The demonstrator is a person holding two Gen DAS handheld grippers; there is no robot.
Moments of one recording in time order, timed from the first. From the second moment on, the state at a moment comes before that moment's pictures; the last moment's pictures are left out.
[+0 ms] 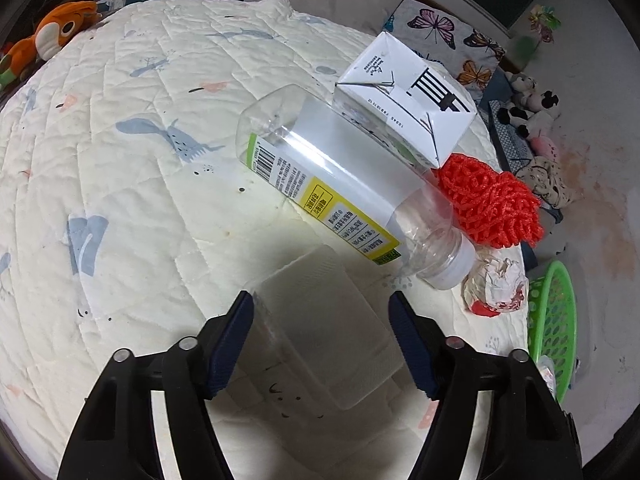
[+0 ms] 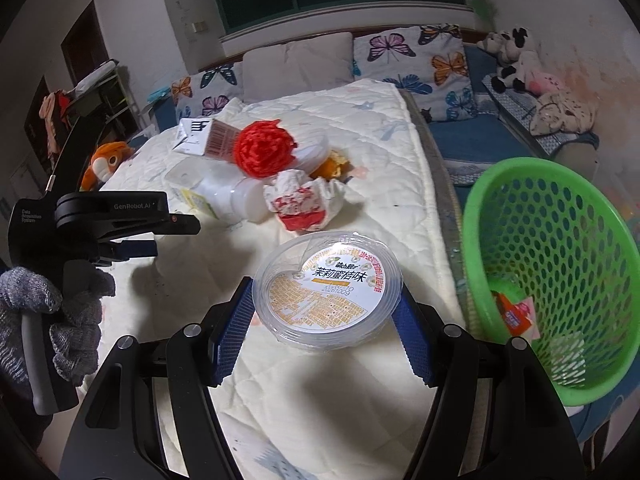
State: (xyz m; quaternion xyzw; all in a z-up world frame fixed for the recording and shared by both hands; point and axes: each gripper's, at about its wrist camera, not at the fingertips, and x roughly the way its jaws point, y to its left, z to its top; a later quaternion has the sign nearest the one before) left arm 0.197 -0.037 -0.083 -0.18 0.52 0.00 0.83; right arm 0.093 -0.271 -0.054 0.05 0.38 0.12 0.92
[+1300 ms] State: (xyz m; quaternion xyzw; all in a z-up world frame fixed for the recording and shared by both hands) left arm 0.182 -0.163 -0.004 -0.09 0.46 -0.22 0.85; right arm 0.090 -0.421 -0.076 0.13 0.40 -0.04 0.90
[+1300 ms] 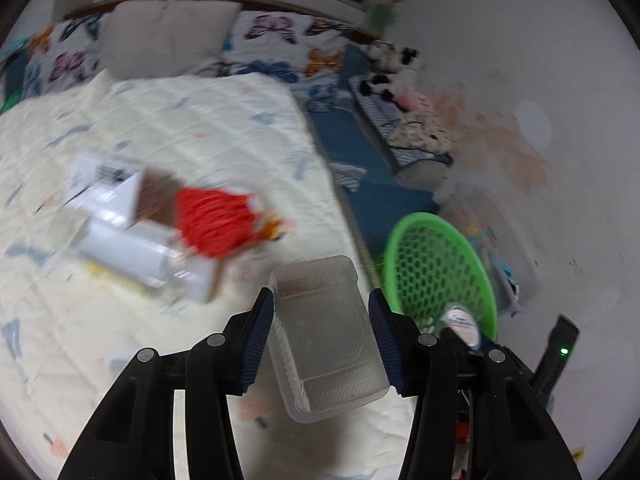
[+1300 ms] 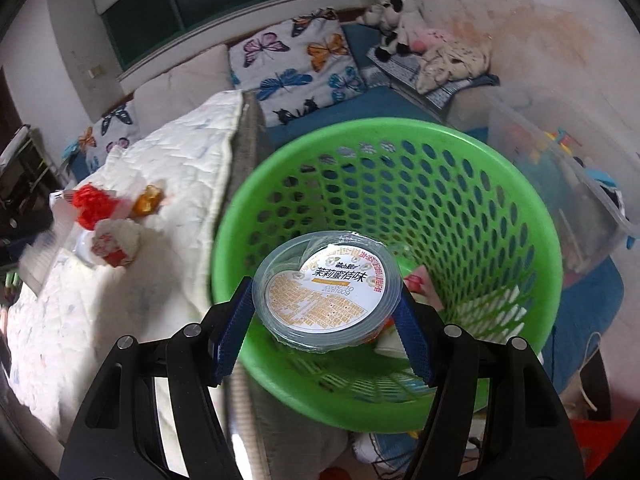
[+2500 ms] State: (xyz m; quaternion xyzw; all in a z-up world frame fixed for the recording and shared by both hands) left arm 0.175 -0.303 -0.019 0.03 0.42 -0.33 0.85; right arm 0.053 -0.459 -0.069 0.15 0.39 -0.06 0.91
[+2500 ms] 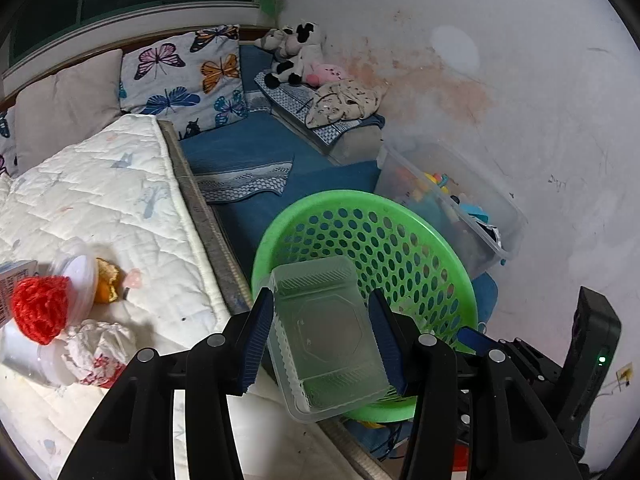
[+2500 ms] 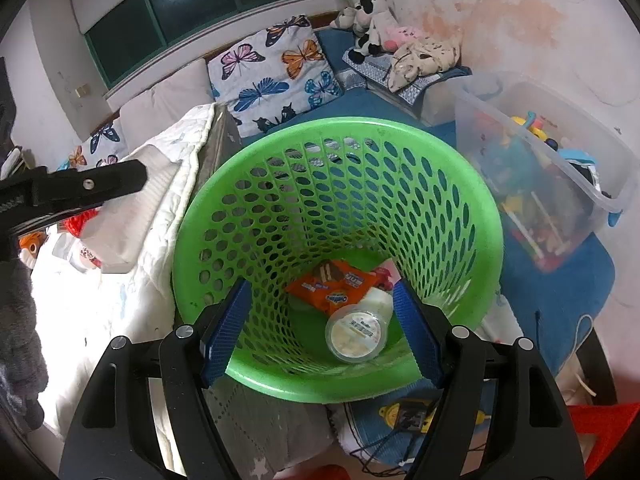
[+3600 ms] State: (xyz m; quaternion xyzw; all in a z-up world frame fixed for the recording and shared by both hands) left arm 0.165 -0.346 -0.045 0.10 0.39 -0.34 0.85; right arm 0.032 -0.480 -0.068 0.17 0.38 -0.08 0.91
